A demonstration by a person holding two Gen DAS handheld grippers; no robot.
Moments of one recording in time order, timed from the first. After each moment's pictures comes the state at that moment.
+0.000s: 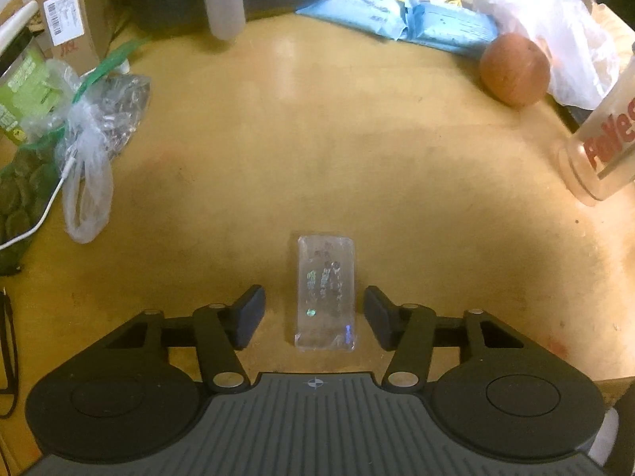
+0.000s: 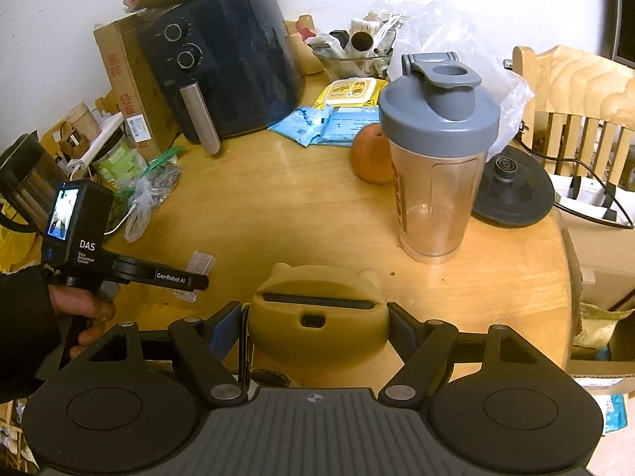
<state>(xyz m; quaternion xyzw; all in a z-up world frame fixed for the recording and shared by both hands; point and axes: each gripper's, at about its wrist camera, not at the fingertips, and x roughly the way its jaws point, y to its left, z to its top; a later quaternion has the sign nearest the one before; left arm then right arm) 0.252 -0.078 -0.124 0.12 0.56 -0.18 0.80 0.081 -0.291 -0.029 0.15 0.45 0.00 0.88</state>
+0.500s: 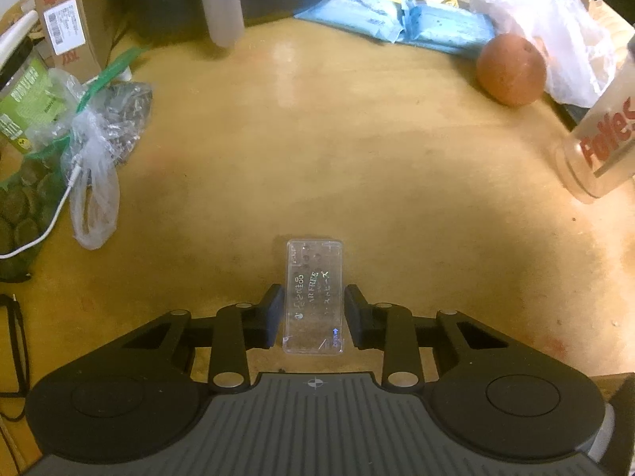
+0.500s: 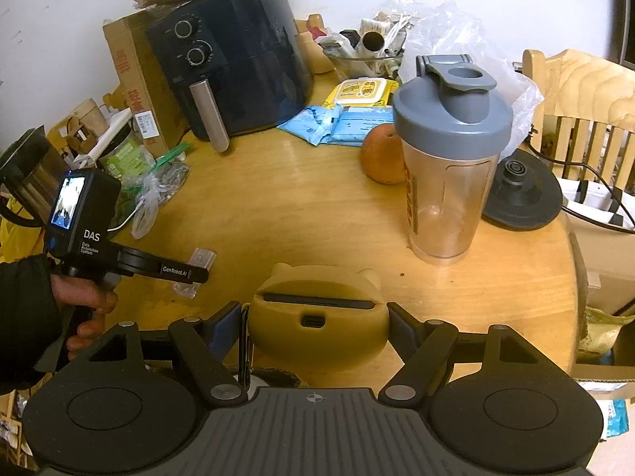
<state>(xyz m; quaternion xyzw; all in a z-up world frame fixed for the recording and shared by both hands) 0.248 -0.077 -0.115 0.13 0.56 -0.18 0.80 0.083 -0.287 -0.028 0.15 0.44 0.02 0.88</state>
